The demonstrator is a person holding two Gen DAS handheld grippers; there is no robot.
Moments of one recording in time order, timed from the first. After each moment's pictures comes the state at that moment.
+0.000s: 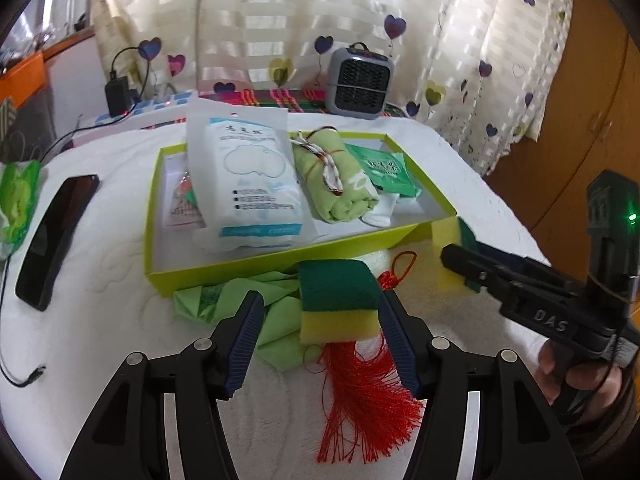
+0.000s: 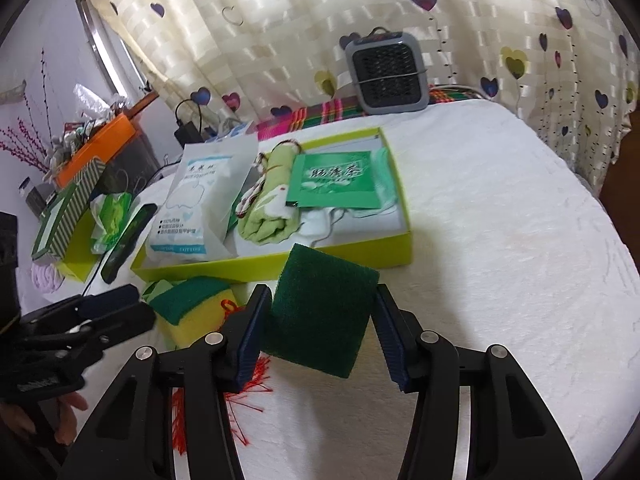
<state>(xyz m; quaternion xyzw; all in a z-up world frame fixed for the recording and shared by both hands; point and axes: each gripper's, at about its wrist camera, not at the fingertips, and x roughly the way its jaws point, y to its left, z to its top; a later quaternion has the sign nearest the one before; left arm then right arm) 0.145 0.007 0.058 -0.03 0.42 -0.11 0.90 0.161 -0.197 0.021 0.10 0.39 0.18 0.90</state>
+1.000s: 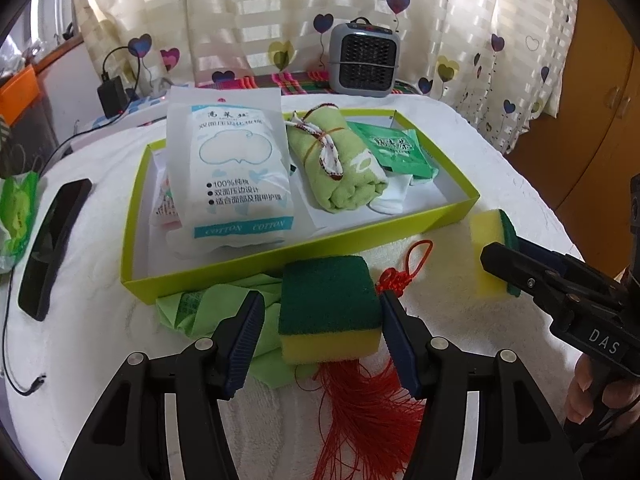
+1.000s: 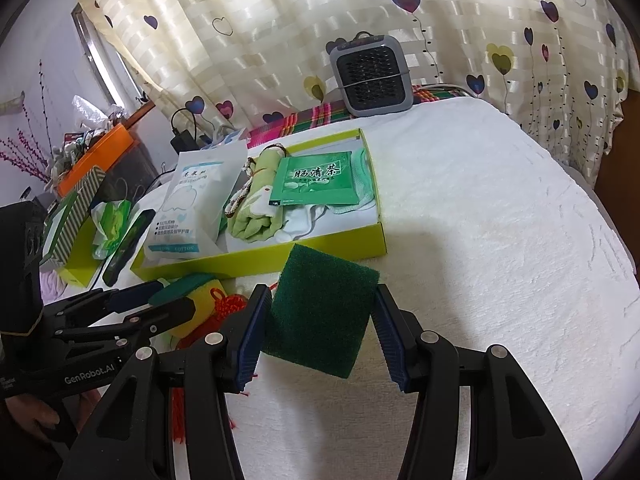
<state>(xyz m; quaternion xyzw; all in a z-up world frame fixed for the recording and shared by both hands) 0.162 -0.013 0.042 0.00 0.45 -0.09 0.89 0.152 -0.215 0.019 0.11 0.38 0.17 0.90</state>
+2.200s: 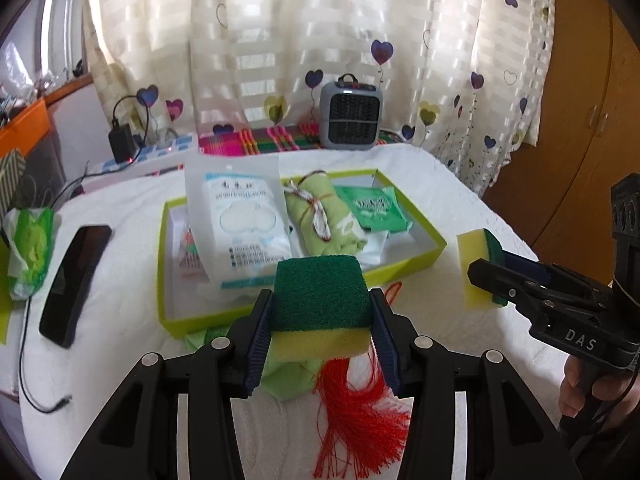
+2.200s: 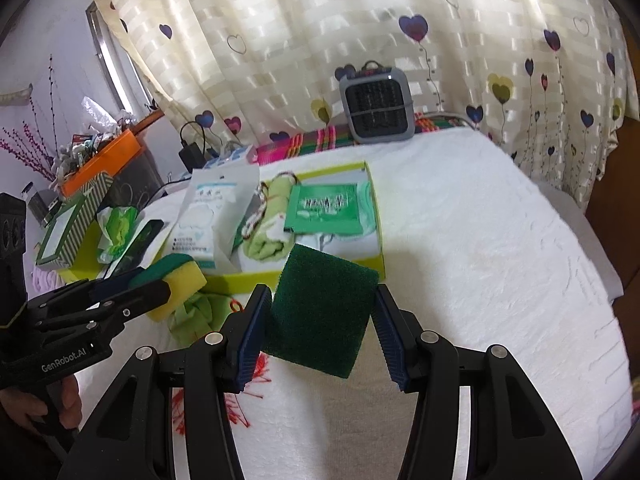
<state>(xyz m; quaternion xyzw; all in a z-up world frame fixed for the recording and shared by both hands) 0.144 -0.004 0.090 0.00 0.38 -0.10 0.92 0.141 -0.214 0.053 0.09 0.36 0.17 0.92</state>
